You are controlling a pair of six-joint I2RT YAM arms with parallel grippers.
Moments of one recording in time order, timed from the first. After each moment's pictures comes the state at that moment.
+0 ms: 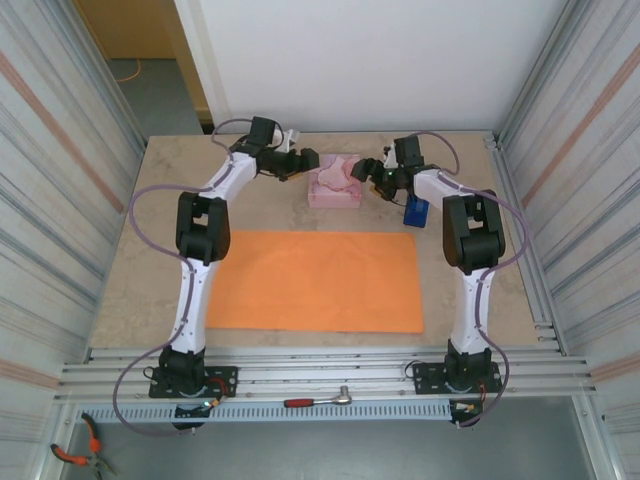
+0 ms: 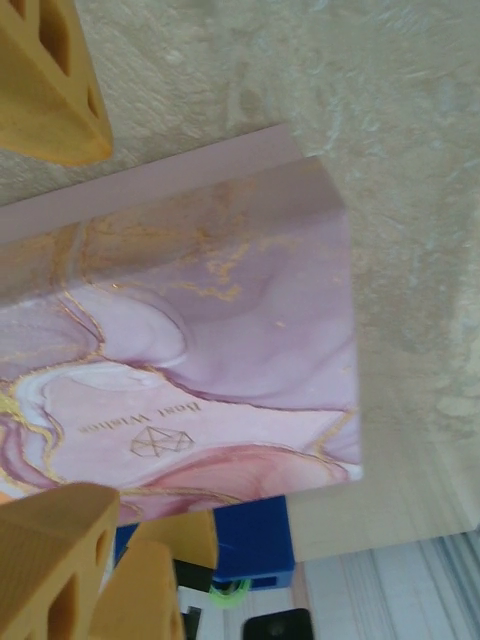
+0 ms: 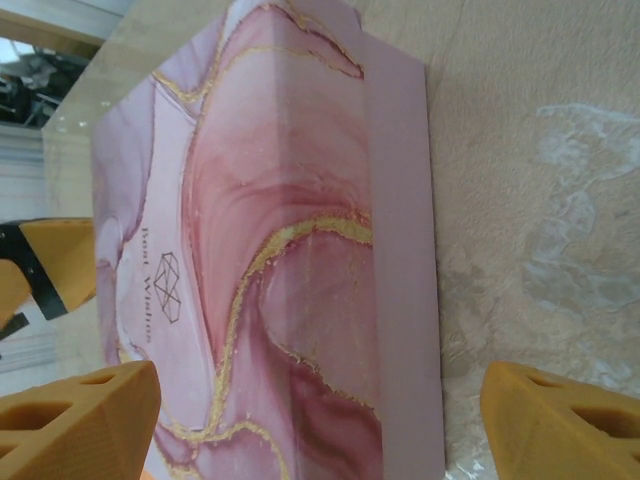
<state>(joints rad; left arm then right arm) -0.27 2.51 2.21 -0.56 0.68 -0.38 0.21 2.19 1.60 -0.22 -0.51 0.69</state>
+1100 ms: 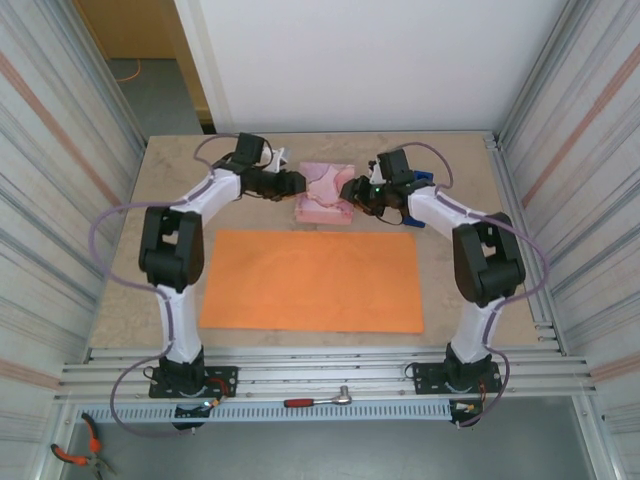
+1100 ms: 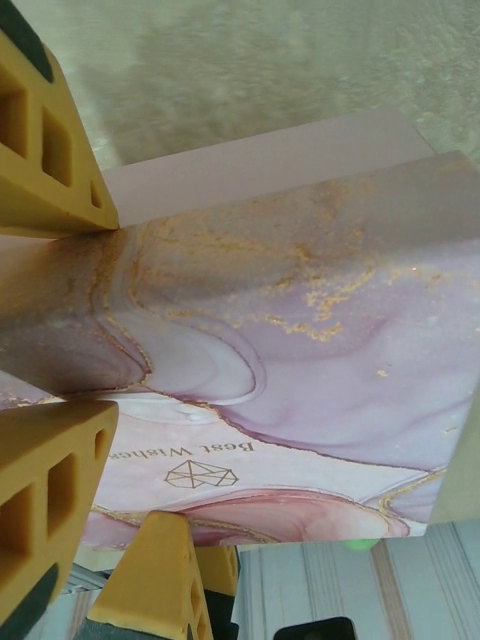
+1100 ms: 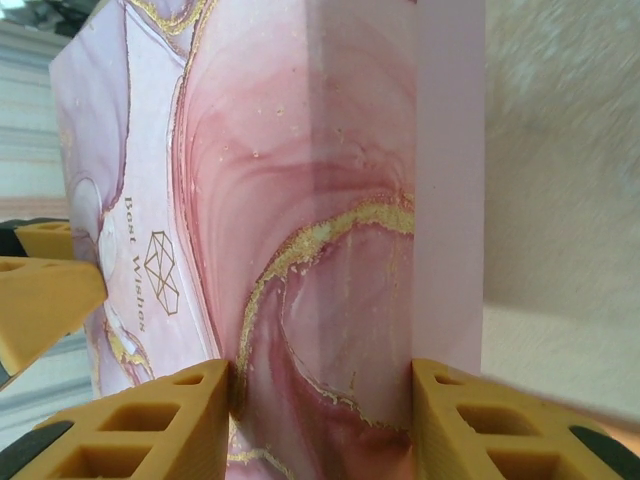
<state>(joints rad) -0.30 2.00 1.57 -0.45 0.68 -0.38 0.38 1.84 1.29 -0.24 -0.45 0.78</state>
